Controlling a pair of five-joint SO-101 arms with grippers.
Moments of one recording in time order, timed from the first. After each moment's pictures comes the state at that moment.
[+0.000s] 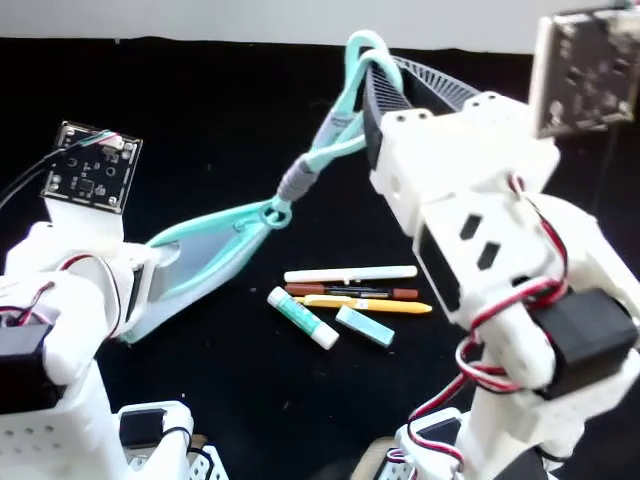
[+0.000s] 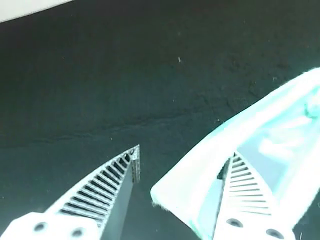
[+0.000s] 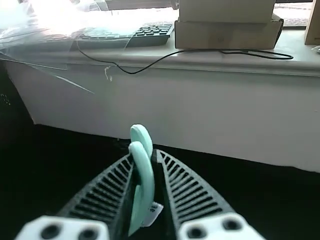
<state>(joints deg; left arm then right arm) -13.6 -51.5 6.5 99.1 -15.3 -26.1 -24.4 -40.0 79.2 -6.8</state>
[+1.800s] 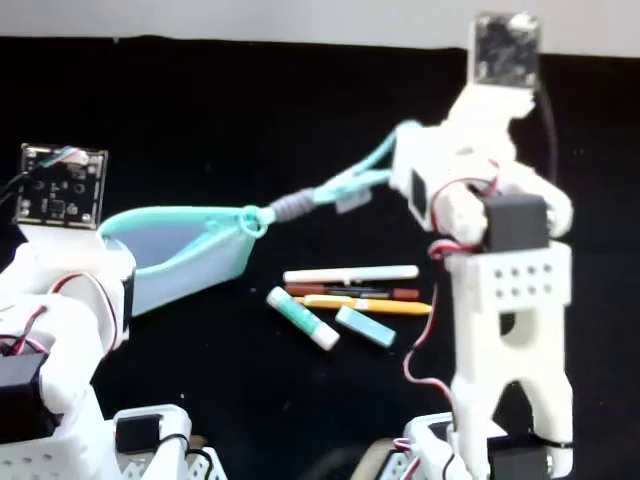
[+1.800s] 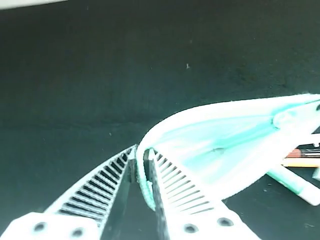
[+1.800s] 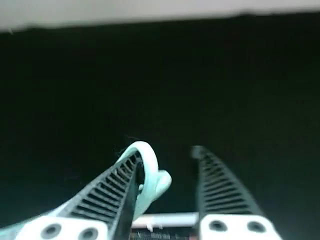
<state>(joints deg) -12.5 -52.1 14.3 95.7 -9.5 -13.5 -24.1 -0.6 73.2 -9.2</state>
